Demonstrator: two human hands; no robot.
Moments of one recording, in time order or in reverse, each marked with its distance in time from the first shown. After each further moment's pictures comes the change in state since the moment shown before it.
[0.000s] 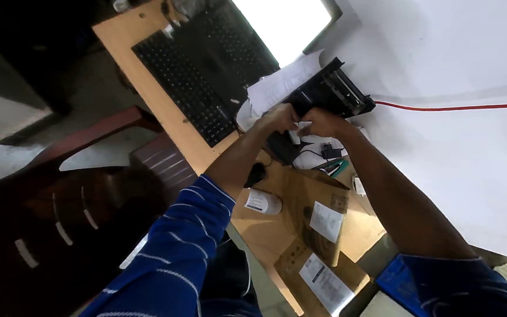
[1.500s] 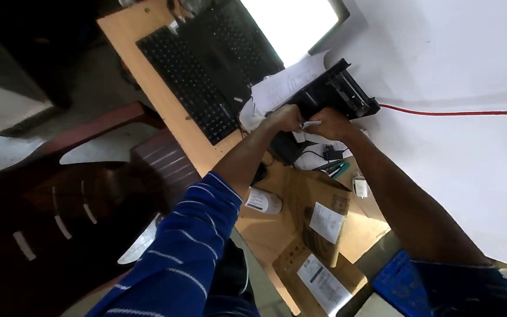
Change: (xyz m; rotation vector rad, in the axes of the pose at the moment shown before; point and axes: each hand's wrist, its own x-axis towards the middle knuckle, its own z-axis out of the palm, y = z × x) left_hand 0.008 -0.002 0.003 0.103 0.010 0.119; right_hand -0.012 0.011 0.002 0.055 0.145 -0.002
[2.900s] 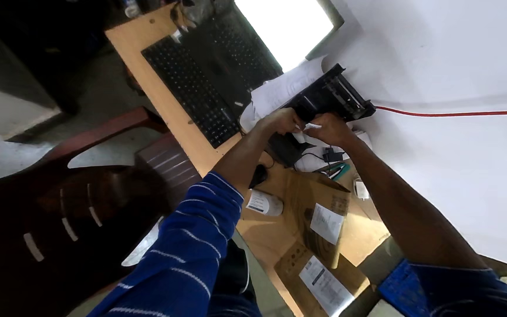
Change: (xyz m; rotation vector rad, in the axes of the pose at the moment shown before) left_hand -0.001 -0.004 -0.005 -0.066 -0.083 -0.050; right_hand -0.010 0.007 0.007 -0.009 0.116 -0.111
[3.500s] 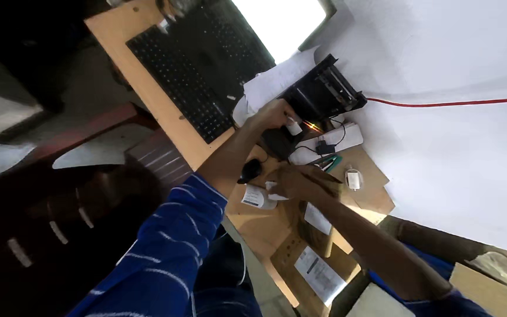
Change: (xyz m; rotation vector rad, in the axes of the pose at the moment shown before) left_hand -0.001 -0.016 0.008 -0.039 0.175 0.205; right_hand -0.091 -0.051 0.139 -0.151 -0.343 -0.113
